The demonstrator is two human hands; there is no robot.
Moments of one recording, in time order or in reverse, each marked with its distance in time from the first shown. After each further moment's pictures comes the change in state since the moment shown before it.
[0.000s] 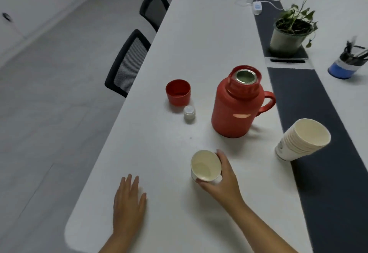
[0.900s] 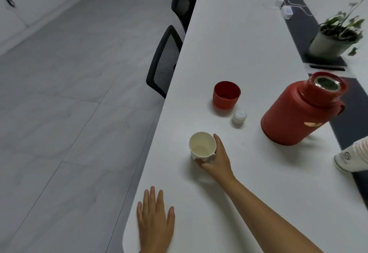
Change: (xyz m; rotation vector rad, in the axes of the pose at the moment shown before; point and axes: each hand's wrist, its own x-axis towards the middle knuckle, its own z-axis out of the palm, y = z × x) left_hand 0.025 -0.102 -0.031 0.112 -0.071 0.033; right_hand 0.080 -0.045 0.175 -0.144 -0.014 0.016
